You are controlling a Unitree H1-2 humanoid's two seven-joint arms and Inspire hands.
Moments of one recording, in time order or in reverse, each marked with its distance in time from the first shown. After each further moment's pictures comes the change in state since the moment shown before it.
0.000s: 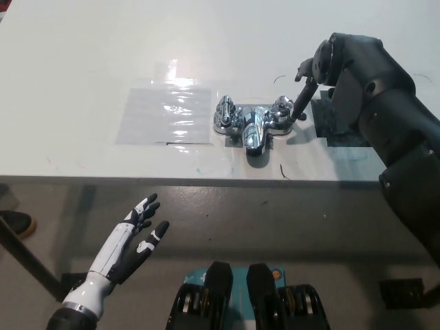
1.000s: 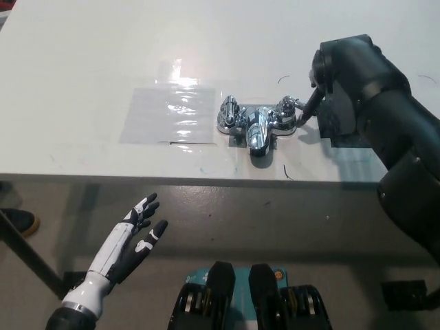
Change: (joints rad) left_arm -0.001 0.005 -0.001 -0.003 0.004 0.002 0.000; right_arm -0.012 -0.010 0.250 0.006 -0.093 -0.063 0.138
